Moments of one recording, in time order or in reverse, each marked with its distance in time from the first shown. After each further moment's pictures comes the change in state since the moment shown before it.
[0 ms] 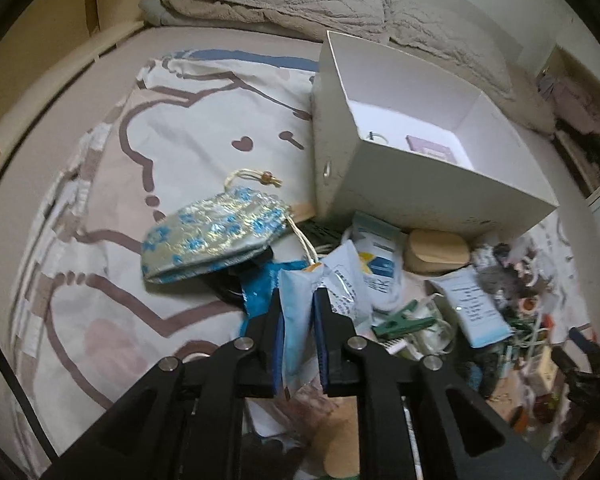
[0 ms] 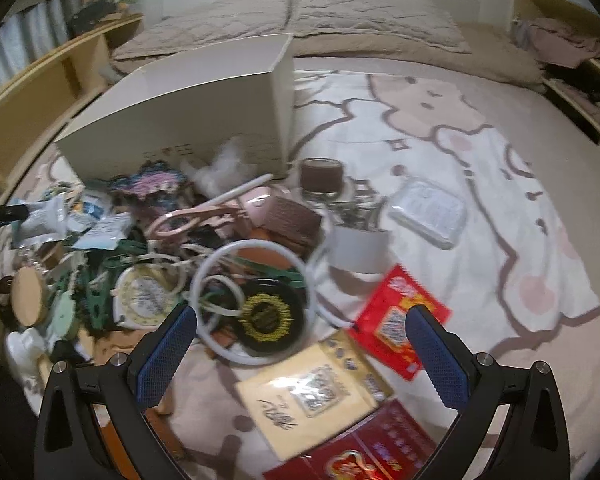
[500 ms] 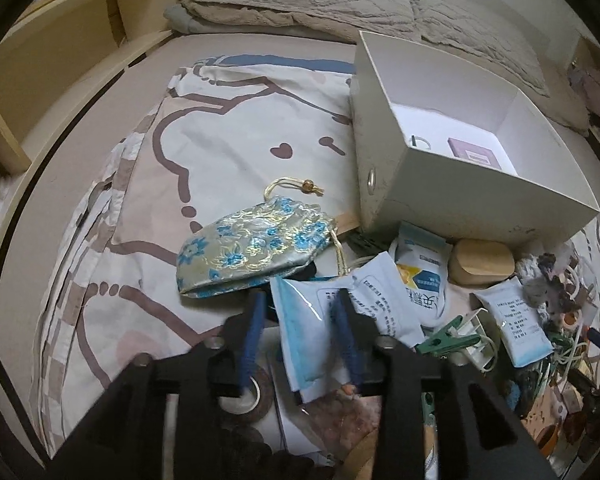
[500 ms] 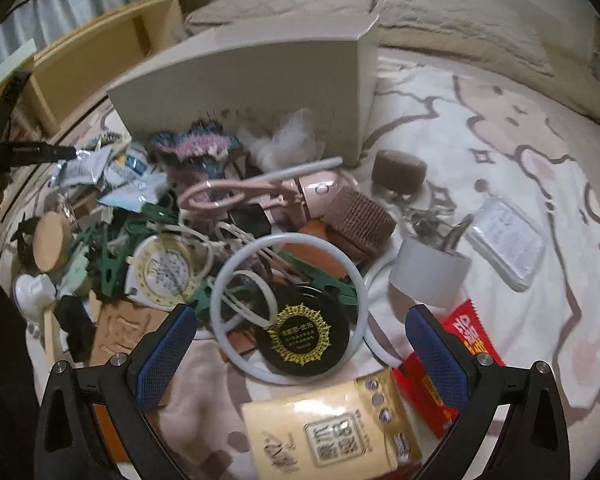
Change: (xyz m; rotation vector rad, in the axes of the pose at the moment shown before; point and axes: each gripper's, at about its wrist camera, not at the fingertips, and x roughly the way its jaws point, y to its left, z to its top) left arm 0.009 0.005 0.006 -0.014 -0.014 0.144; right arm 0.040 0.001 0.005 -0.196 0.086 0.201
